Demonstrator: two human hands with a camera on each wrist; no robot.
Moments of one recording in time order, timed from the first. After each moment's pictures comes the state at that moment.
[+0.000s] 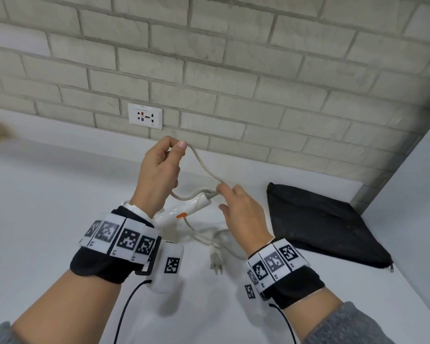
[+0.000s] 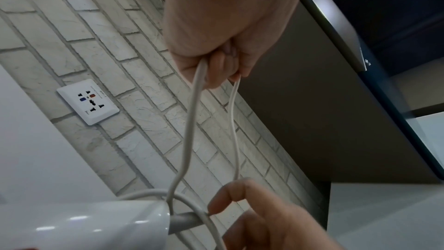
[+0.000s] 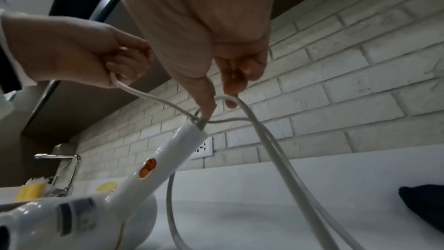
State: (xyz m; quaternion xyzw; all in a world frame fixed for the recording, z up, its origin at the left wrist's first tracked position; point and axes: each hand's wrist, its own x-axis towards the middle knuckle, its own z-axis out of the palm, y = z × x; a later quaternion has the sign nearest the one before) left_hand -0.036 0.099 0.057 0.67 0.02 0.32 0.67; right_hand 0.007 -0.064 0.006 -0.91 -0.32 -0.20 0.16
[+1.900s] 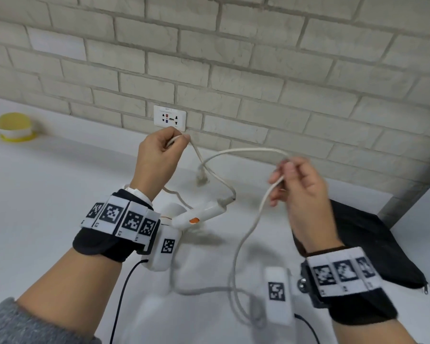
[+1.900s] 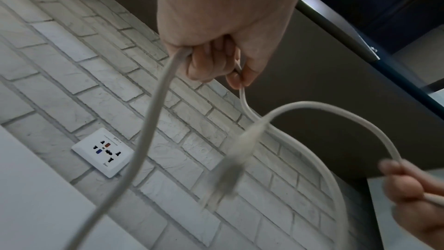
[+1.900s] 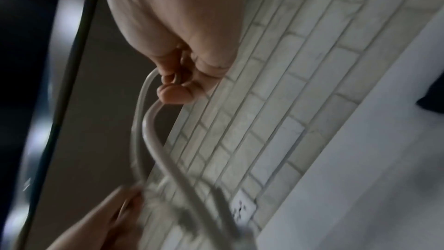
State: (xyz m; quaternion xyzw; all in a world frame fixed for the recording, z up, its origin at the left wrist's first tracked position) left_hand -0.040 0.144 0.069 0.75 0.06 0.43 0.50; right_hand -0.004 -0.085 0.066 -0.62 -0.31 -0.07 0.72
